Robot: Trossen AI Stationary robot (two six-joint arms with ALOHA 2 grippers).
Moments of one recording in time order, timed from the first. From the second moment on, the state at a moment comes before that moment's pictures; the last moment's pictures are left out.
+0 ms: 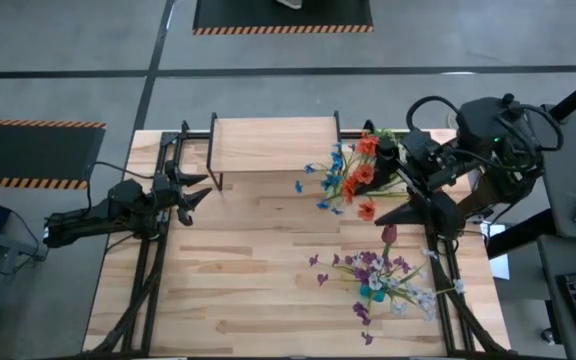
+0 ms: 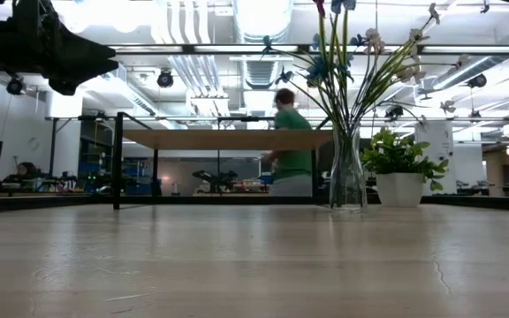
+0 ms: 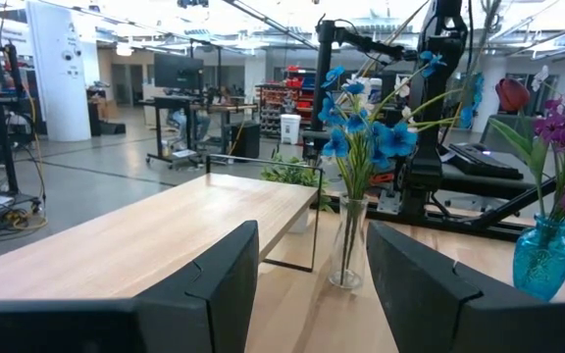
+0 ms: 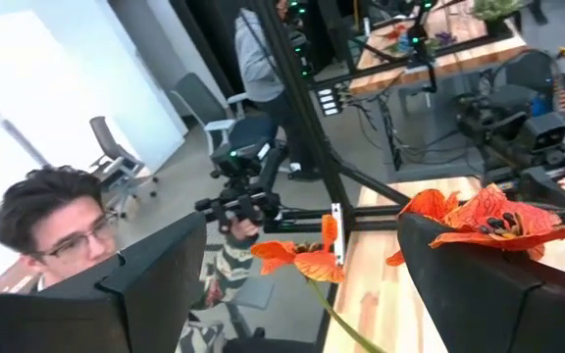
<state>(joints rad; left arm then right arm) 0.15 0.00 0.17 -0.07 -0.22 -0.03 0.22 1.54 2.36 -0.99 -0.26 0.40</state>
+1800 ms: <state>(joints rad) 0.15 0.00 0.17 -0.07 -0.22 -0.03 0.31 1.58 2.33 -1.31 0.09 0.42</state>
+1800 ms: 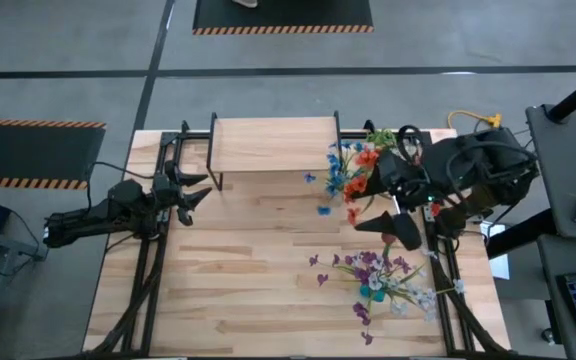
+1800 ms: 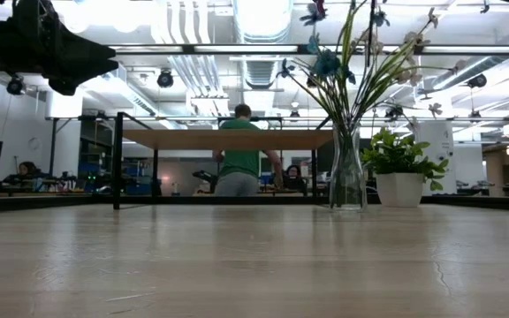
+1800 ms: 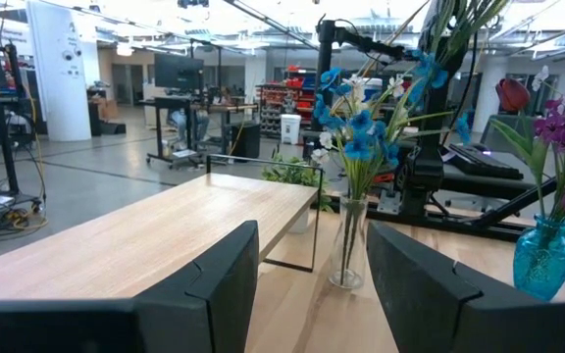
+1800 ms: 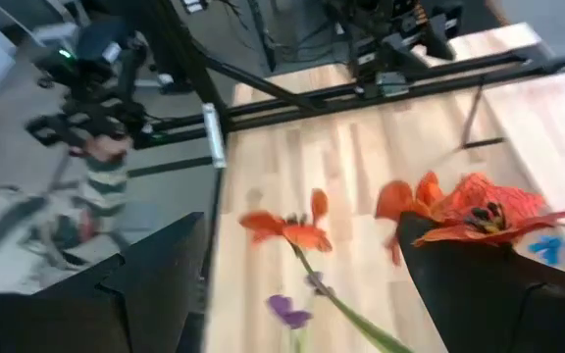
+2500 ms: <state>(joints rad) 0.15 0.00 0.17 -0.07 -0.22 -0.03 0.28 1.58 2.11 -1.20 0.26 0.39</state>
